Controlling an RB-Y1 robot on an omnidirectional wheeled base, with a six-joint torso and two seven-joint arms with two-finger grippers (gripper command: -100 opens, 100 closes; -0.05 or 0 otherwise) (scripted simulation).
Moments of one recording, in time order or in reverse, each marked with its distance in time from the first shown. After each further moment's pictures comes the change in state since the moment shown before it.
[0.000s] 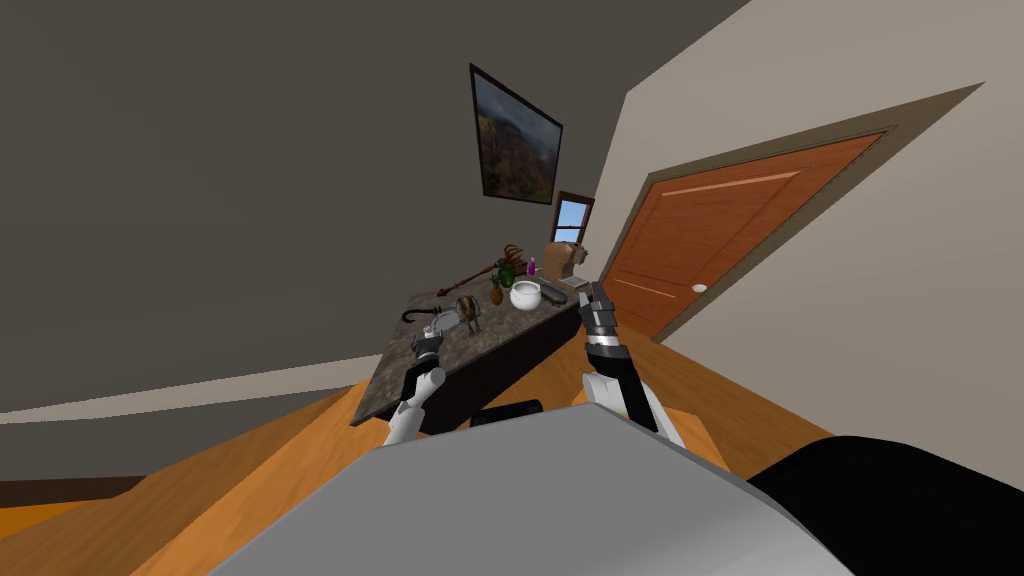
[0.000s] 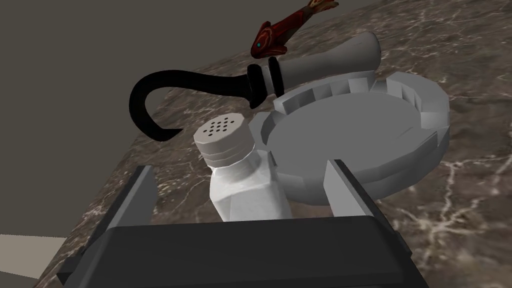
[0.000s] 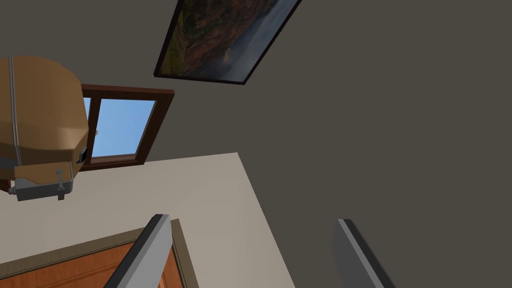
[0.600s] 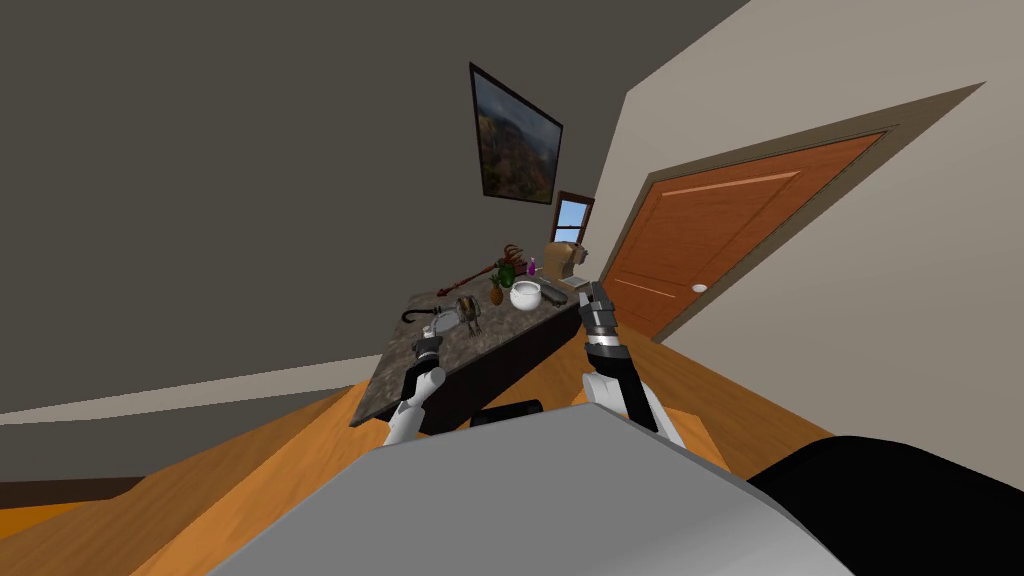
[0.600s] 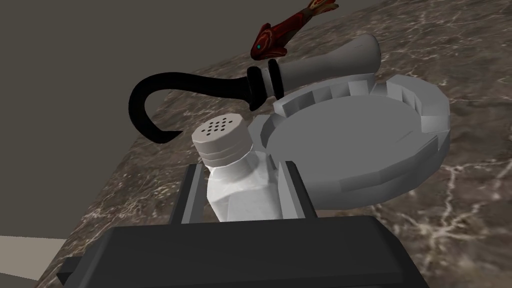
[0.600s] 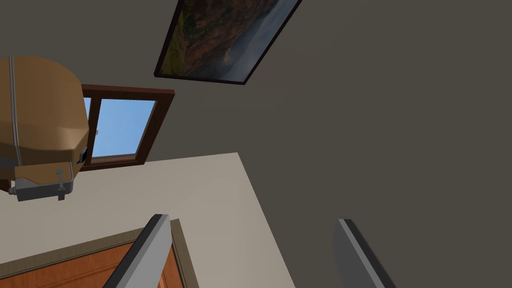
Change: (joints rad) left arm -0.001 0.000 0.000 -0.001 0.000 -0.002 0.000; right arm 0.000 0.000 0.000 0.000 0.000 0.000 0.000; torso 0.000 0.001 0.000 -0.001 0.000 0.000
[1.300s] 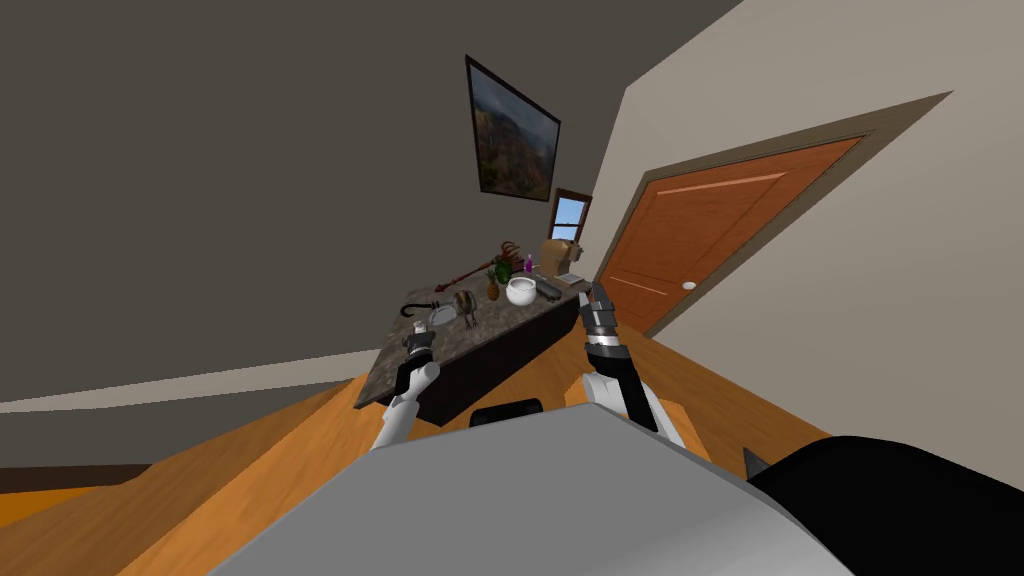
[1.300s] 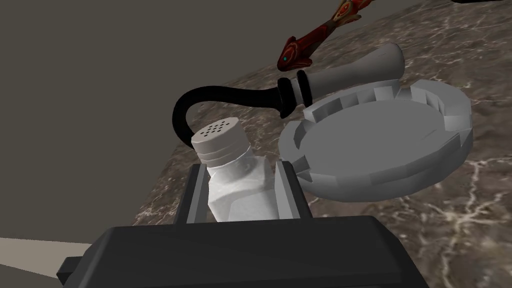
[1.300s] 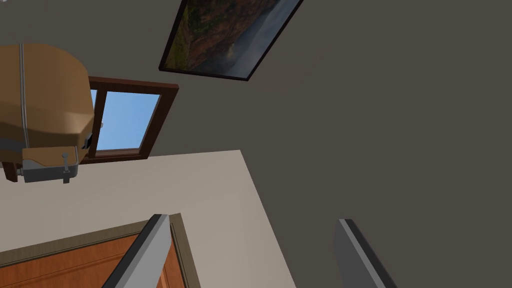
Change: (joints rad) left arm -0.044 0.043 0.038 0.003 0.018 -0.037 -0.056; right arm 0.000 0.000 0.000 0.000 0.000 0.000 0.000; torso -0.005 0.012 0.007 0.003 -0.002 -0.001
